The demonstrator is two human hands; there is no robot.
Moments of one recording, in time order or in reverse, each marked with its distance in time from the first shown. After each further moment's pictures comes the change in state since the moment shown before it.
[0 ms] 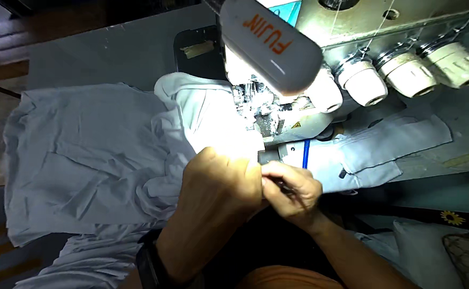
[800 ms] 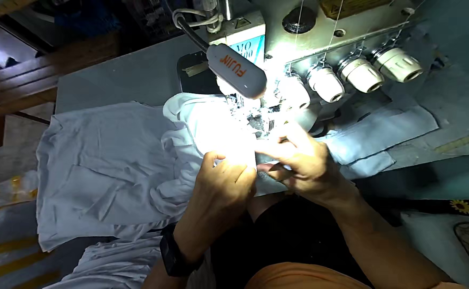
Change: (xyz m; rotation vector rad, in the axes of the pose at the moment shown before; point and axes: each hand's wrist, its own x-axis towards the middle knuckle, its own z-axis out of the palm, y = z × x) left_hand -0.023 -0.001 0.023 -0.154 0.103 0.049; right_hand 0.049 -0.026 -0.033 -0.515 -0.227 -0.243
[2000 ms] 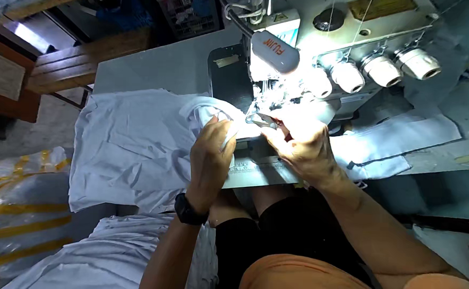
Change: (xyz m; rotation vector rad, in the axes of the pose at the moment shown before) left_hand -0.017 -0.023 -0.001 -0.083 0.232 -0.437; right_hand 0.027 -0.023 0.020 -0.154 0.029 0.143
